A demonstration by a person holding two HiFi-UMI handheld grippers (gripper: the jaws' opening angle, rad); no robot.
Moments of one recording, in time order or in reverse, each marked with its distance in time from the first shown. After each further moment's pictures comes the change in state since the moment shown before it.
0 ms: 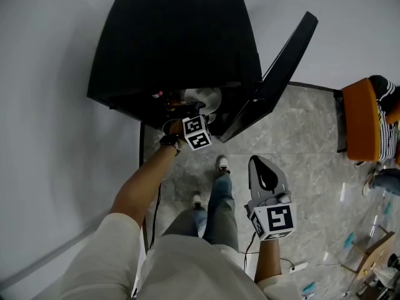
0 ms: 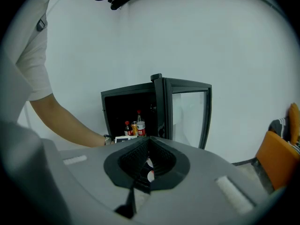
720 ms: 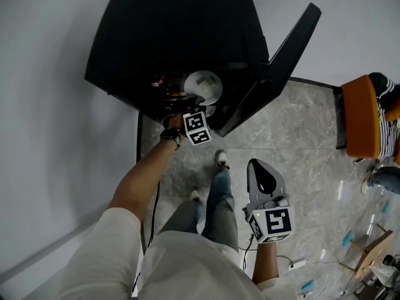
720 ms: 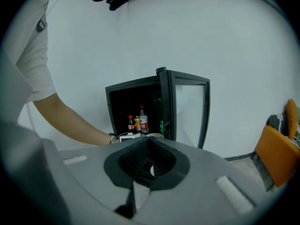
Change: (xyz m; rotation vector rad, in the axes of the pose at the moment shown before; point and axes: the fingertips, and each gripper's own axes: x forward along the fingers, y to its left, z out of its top) left arm 0.009 -0.009 -0.016 0.069 0.022 0.111; right arm -0.018 0.022 -0.036 0.015 0.029 -0.004
